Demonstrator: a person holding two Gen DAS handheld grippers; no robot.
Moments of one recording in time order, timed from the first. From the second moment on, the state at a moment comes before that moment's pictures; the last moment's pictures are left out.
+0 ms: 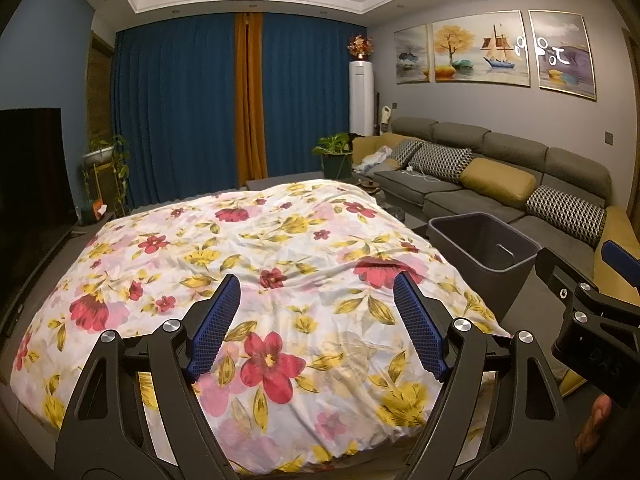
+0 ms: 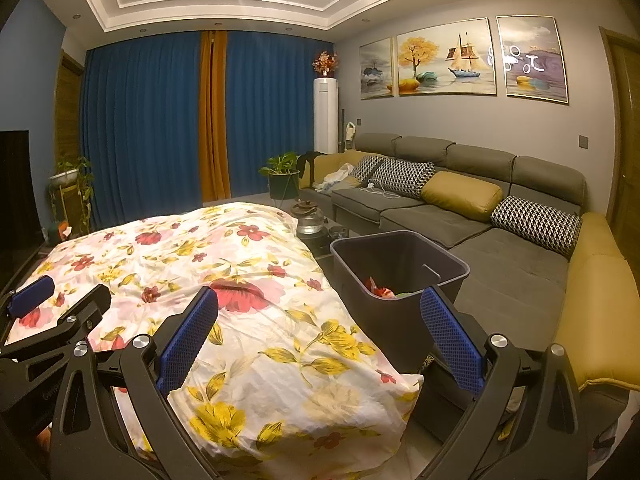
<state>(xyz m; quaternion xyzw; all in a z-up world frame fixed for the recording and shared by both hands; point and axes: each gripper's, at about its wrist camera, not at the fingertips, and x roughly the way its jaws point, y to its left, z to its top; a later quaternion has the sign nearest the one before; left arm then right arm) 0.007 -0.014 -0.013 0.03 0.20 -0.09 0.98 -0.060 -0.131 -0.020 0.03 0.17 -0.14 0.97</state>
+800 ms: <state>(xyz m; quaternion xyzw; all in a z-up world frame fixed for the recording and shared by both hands) 0.007 -0.016 -0.012 0.03 0.20 -0.09 0.98 -0.059 -0.133 -0.018 0.03 0.17 -0.14 0.97</state>
